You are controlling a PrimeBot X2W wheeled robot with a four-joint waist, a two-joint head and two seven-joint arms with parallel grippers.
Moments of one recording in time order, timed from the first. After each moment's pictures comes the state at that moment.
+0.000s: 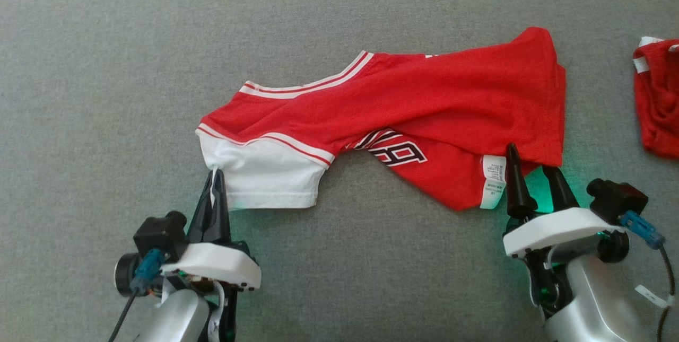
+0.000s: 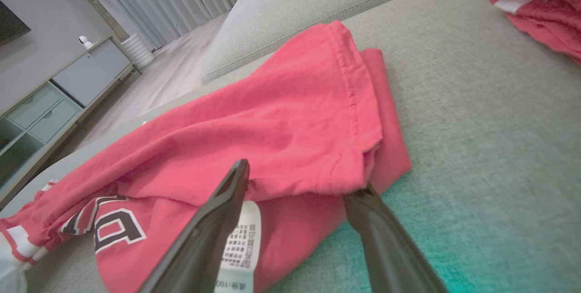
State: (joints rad) left arm -0.19 0.21 -0.48 0.24 -0.58 0.25 -0.15; right arm -0.22 -0.05 0.07 0.46 0.43 0.12 -0.17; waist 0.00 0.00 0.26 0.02
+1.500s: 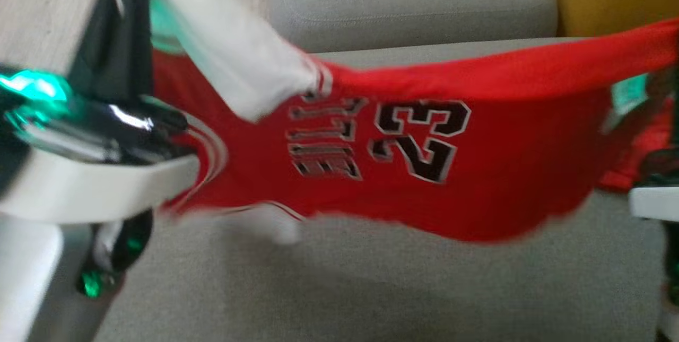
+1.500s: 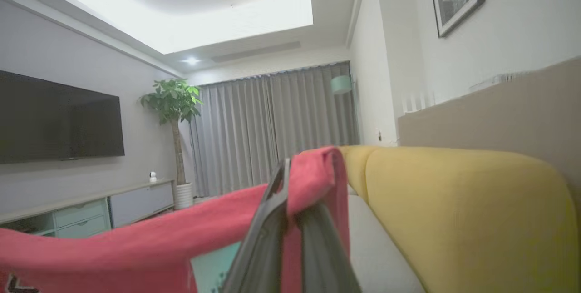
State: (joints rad) left arm -0.45 0.46 -0.39 -0.48 -0.55 0.22 0.07; right arm -0.13 -0.08 -0.12 -0.44 0.35 0.12 0.19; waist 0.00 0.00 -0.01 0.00
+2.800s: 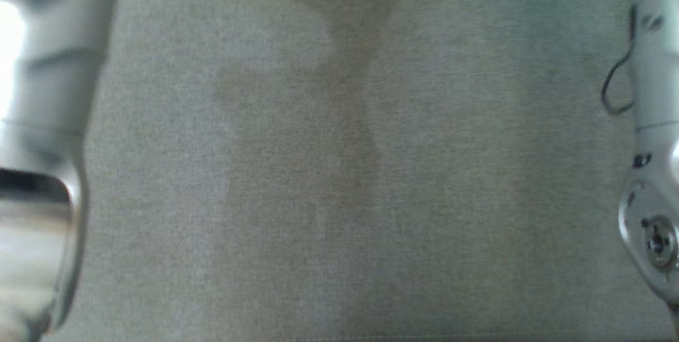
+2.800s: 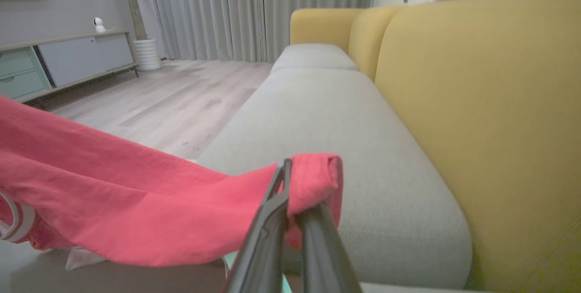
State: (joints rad) left arm -1.44 0.19 -0.48 0.71 -0.39 -0.06 -0.26; right arm -1.28 -0.09 -0.04 0.76 -0.03 0.12 0.03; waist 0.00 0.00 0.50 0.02
